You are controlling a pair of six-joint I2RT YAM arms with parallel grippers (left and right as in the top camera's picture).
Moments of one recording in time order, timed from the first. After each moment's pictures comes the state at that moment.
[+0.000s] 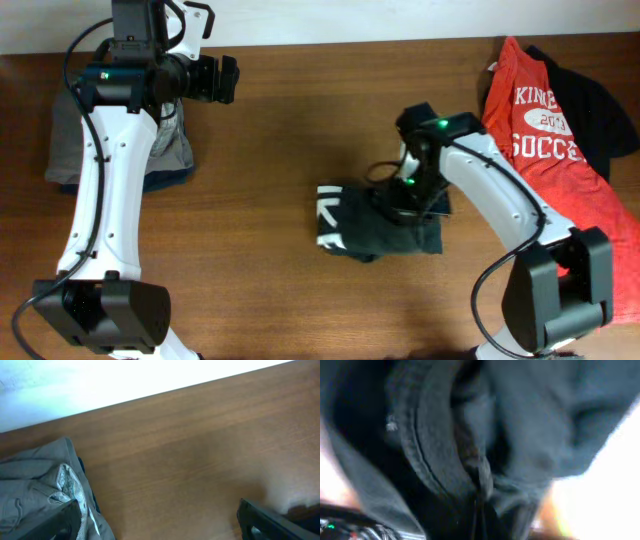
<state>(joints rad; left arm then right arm) -0.05 1.82 1.94 -0.92 0.18 0.16 0.27 1.78 1.40 -1.35 -0.21 0.34</state>
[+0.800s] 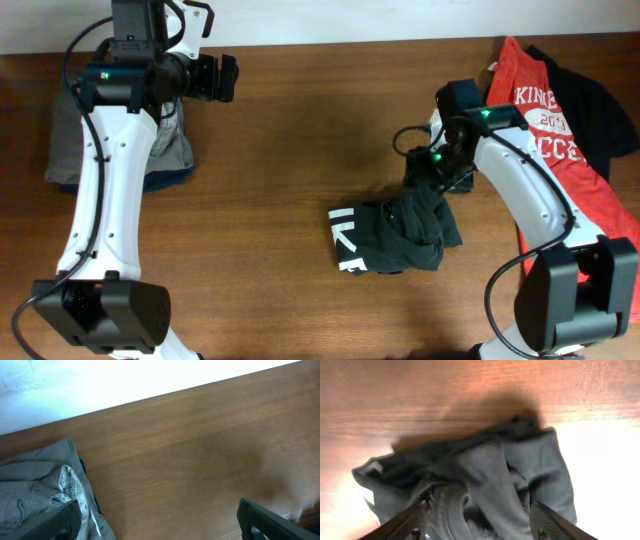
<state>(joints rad) -0.05 1.82 1.94 -0.92 0.18 0.16 0.13 1.75 1.42 -1.08 -0.19 0.24</state>
